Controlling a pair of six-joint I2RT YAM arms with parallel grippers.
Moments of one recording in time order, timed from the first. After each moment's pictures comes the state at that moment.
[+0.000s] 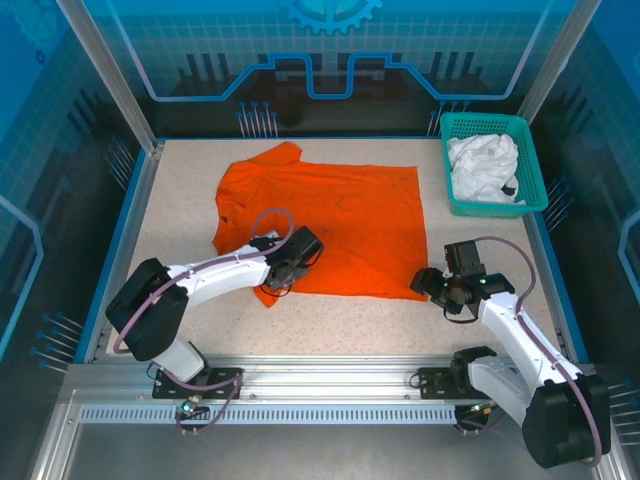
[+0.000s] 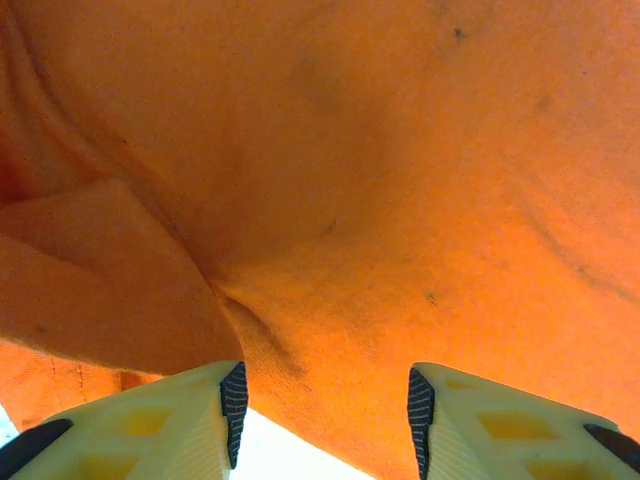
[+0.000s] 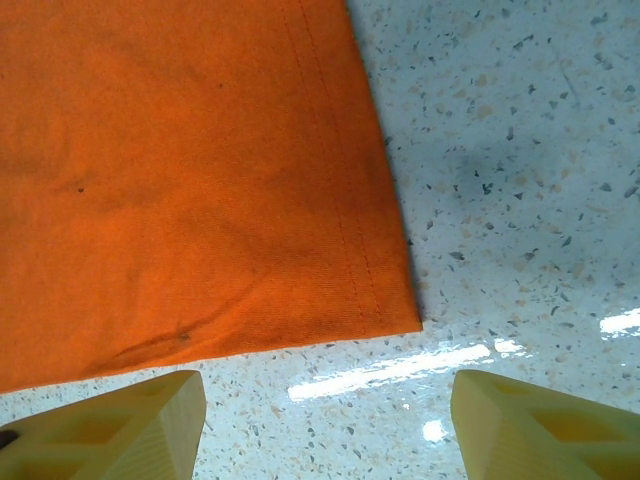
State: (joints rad) left arm -0.74 1.59 0.98 -0.68 -0.33 -1.32; right arm 0.16 0.94 0.53 -0.72 -0.16 0.69
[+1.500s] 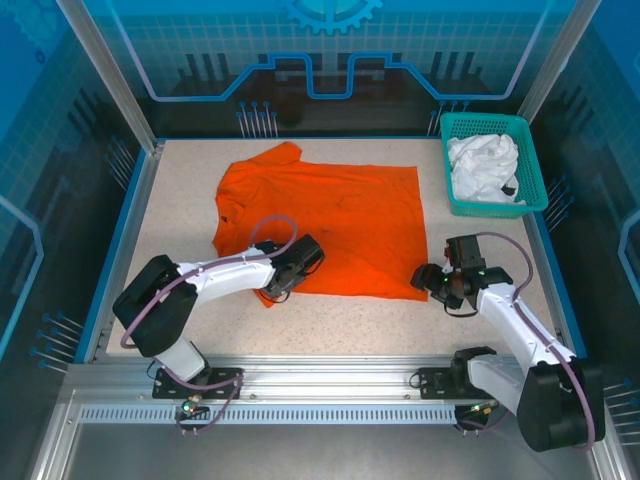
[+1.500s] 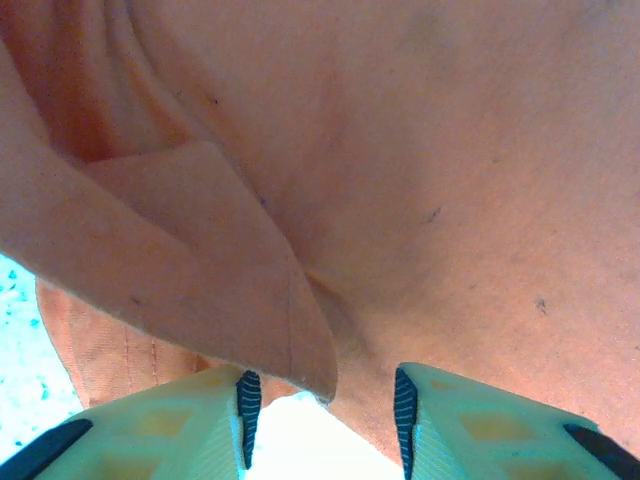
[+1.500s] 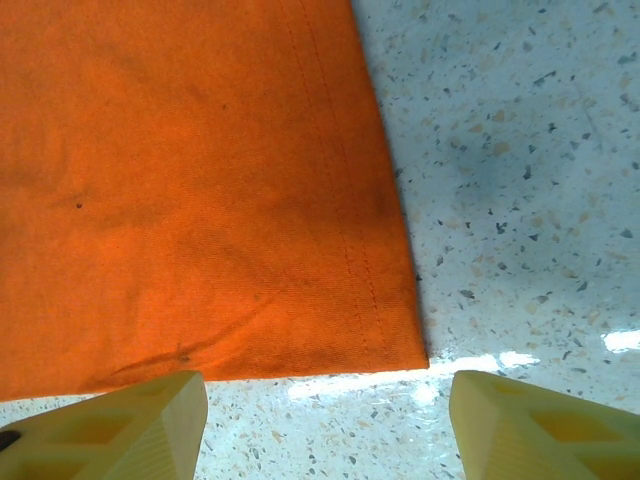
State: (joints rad) left arm -0.76 1.62 0.96 -0.74 -0.36 -1.41; right arm 0.12 1.02 0.55 -0.68 -0.19 0.63
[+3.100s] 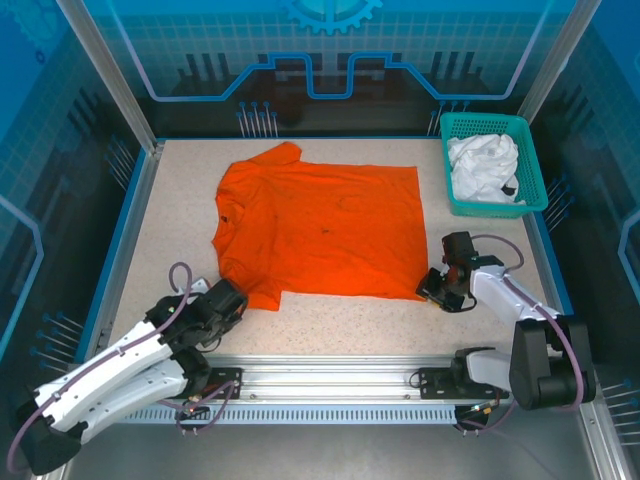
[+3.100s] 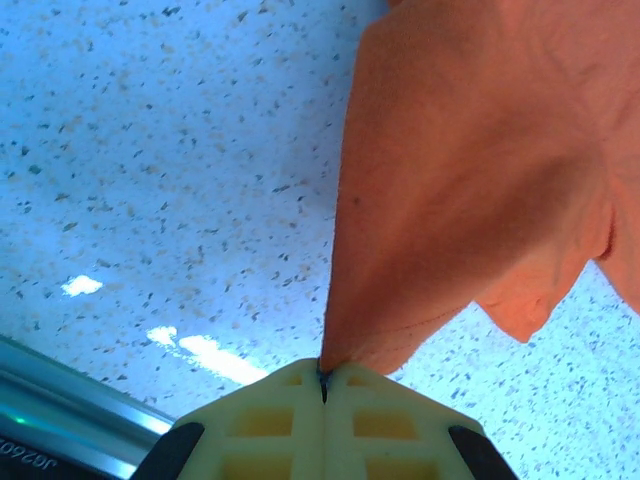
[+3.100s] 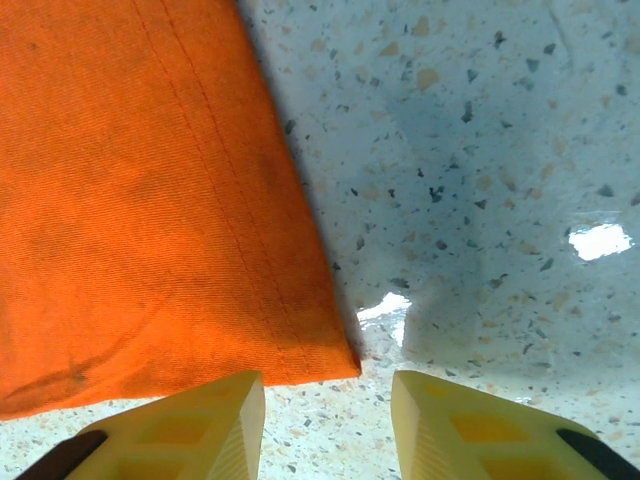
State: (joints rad) left arm -0.74 0.68 0.56 -1.15 -0.30 -1.40; right arm 0.09 1.23 0.58 -0.72 -0.19 0.63
